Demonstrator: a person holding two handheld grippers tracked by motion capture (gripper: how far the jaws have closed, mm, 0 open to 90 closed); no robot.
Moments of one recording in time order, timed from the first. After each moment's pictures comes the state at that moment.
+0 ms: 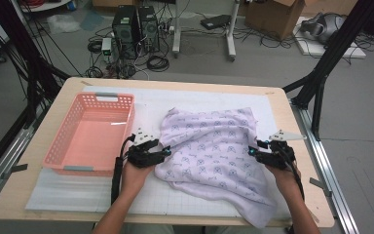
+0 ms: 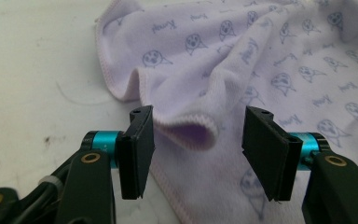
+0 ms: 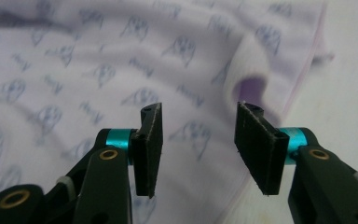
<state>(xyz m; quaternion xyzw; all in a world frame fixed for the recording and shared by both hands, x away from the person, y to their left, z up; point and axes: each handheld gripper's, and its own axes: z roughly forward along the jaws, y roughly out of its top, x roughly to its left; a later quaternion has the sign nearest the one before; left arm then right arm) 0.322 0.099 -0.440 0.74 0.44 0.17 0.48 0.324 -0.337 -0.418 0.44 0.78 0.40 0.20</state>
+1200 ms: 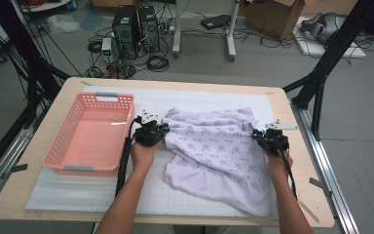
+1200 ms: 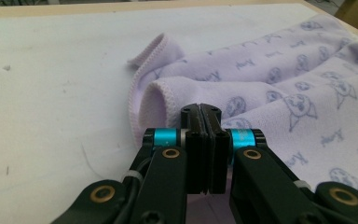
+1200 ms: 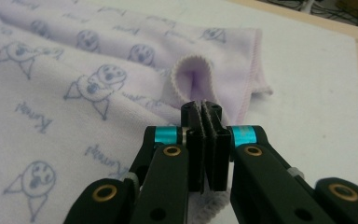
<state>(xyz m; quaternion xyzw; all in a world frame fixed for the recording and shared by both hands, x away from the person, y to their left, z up) 0.391 0.081 -0.435 0.71 0.46 0.21 0.49 0.378 -0.339 -0.436 0.47 0.75 0.39 0.28</state>
